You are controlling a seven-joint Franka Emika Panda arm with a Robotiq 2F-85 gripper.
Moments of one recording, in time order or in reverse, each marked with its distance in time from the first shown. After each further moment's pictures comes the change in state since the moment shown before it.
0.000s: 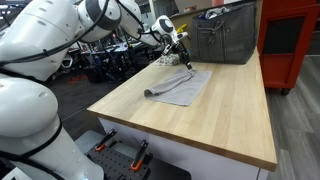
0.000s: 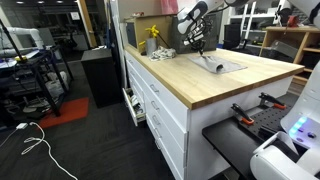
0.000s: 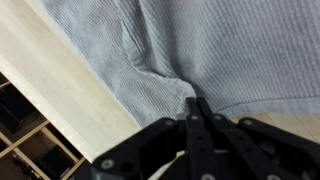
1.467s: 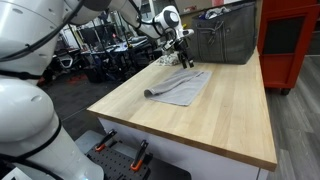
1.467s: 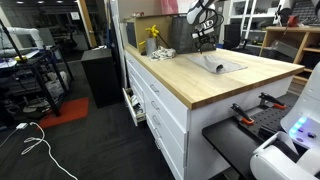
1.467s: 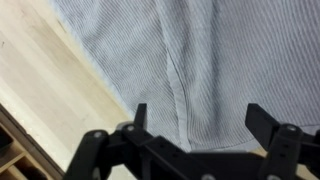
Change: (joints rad) arm -0.098 -0.208 0.061 -0.263 0.107 0.045 -0.132
